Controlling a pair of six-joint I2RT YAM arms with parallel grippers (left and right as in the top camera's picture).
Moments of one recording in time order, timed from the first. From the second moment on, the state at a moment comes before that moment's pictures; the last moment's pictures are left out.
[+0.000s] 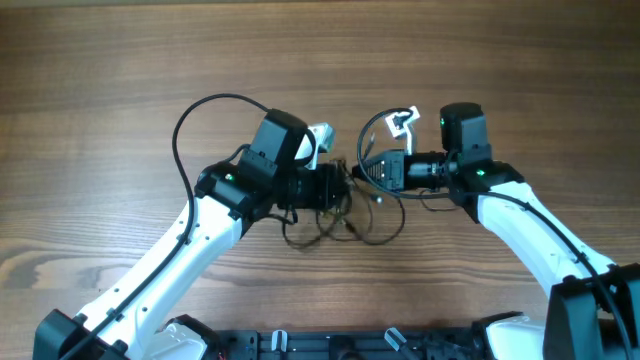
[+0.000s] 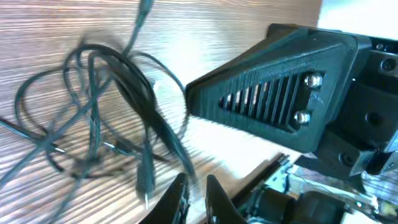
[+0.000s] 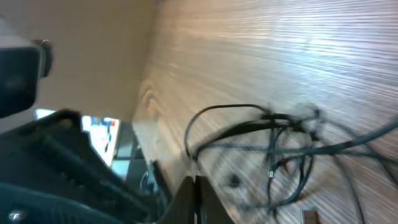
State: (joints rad) left arm -0.56 1.38 1.02 -0.60 0.51 -0.57; right arm 0.24 1.48 0.78 -0.14 -1.01 0.44
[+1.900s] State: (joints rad) left arm -0.69 1.68 0.98 -0.31 0.26 -0.75; right arm 0.10 1.71 0.80 -0.33 -0.61 0.40
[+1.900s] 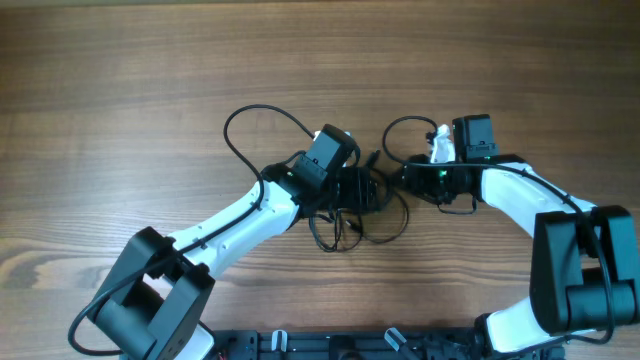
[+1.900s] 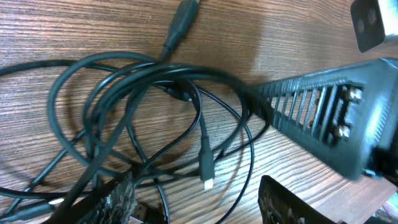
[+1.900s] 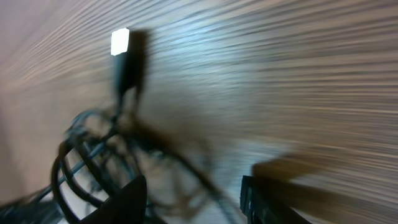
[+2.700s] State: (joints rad) left arm -0.67 1.68 0.98 -0.33 0.42 -0.69; right arm 0.13 1.71 0.80 -0.29 -0.94 0.29
